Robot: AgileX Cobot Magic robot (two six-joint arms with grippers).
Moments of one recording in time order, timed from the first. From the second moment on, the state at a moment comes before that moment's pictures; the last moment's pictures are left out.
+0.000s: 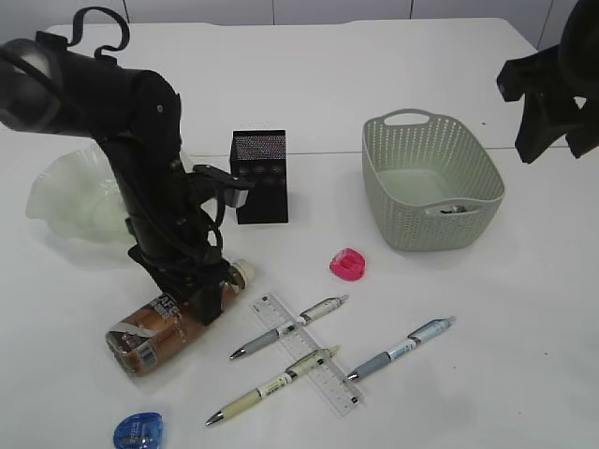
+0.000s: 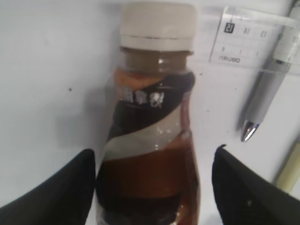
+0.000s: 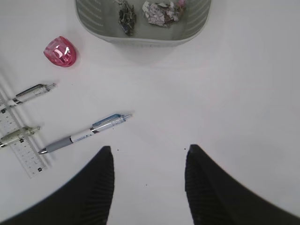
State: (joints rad) left arm -0.48 2.11 -1.46 -0.14 1.02 0.29; right arm 0.24 1.53 -1.44 -0.05 1.24 0.14
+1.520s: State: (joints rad) left arm -0.47 2.12 -1.46 -0.10 1.14 0.28; right arm 0.24 1.53 -1.44 -0.05 1.24 0.12
